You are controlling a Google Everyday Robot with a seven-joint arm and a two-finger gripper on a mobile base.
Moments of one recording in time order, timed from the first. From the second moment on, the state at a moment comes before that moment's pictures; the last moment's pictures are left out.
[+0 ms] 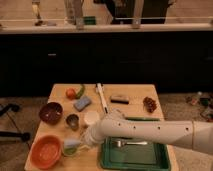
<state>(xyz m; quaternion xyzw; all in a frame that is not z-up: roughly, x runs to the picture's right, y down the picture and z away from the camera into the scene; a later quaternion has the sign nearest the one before) -0.127 0.275 0.720 -0.35 -0.32 0.09 0.88</state>
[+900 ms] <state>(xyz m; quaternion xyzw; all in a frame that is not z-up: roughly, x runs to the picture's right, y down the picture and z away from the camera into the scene) -0.133 0.206 0.685 -0.29 -0.33 0.02 0.90</state>
